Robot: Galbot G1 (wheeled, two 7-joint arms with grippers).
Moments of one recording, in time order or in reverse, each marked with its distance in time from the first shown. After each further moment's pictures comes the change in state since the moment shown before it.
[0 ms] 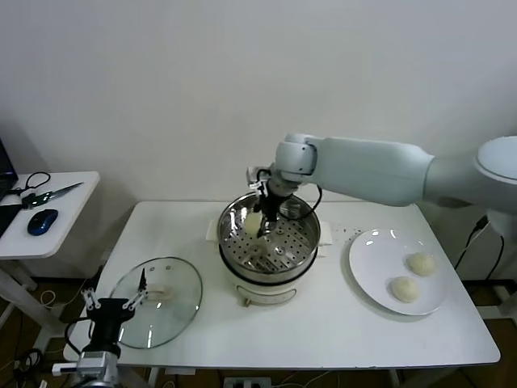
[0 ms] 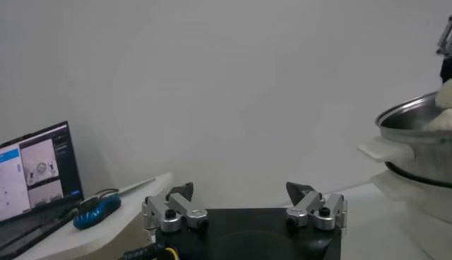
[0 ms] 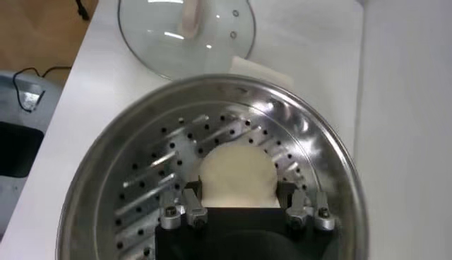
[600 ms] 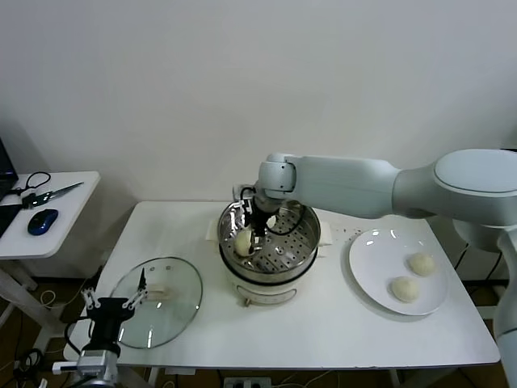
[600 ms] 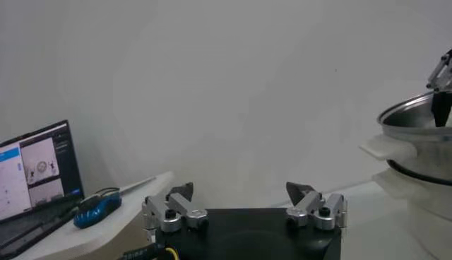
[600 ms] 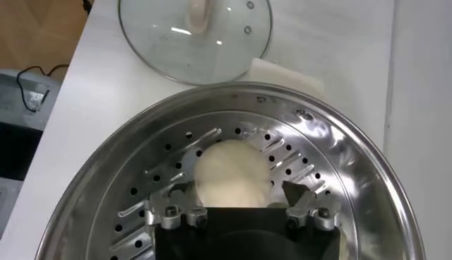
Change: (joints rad) left arm -0.007 0.000 0.000 0.004 0.000 0.008 0.000; right arm -0.038 0.042 -0.006 -0.029 0.000 -0.010 0.012
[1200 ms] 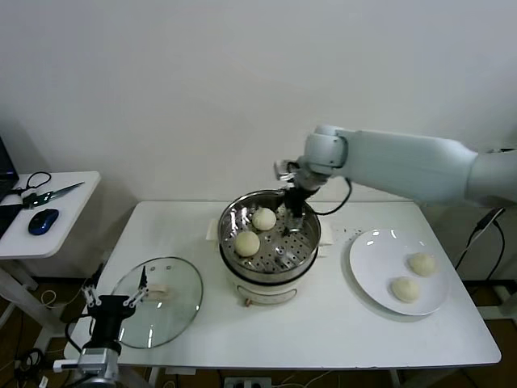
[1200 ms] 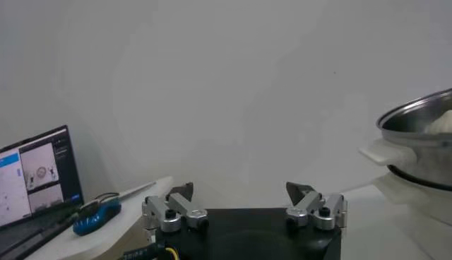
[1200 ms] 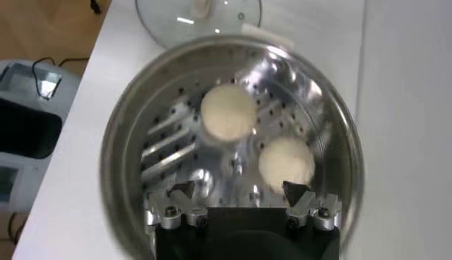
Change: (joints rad) left arm -0.005 0.002 0.007 -0.011 0.014 0.010 -0.001; right arm 0.148 -0.348 0.010 0.157 -0.089 0.116 -0.165
